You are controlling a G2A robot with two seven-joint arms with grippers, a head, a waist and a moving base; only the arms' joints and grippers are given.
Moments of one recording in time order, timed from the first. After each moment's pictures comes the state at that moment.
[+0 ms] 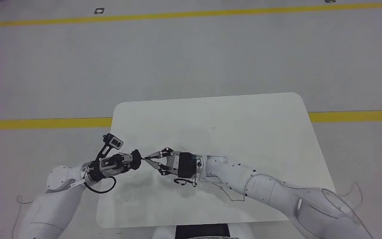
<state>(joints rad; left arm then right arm) 1.60 -0.85 -1.43 -1.44 -0.96 -0.31 -1.39 -0.84 -1.35 0.17 -1.15 -1.20 -0.34 -0.91</state>
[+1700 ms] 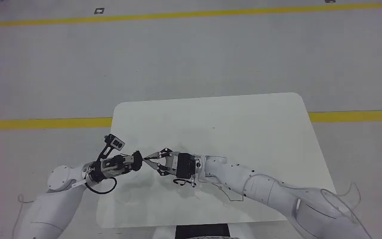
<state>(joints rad) 1.60 -0.84 -1.41 -1.44 -0.97 -0.32 -1.39 -0.84 -1.36 0.18 -1.14 -1.21 -0.34 -0.91</state>
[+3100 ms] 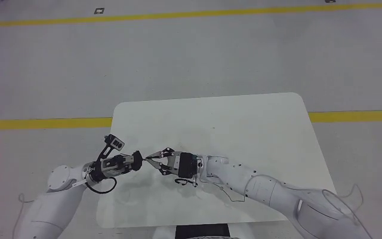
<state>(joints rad) 1.58 -0.84 -1.40 -1.42 -0.96 -0.32 -1.39 -0.86 -1.35 0.19 -1.15 -1.21 -0.34 -0.89</state>
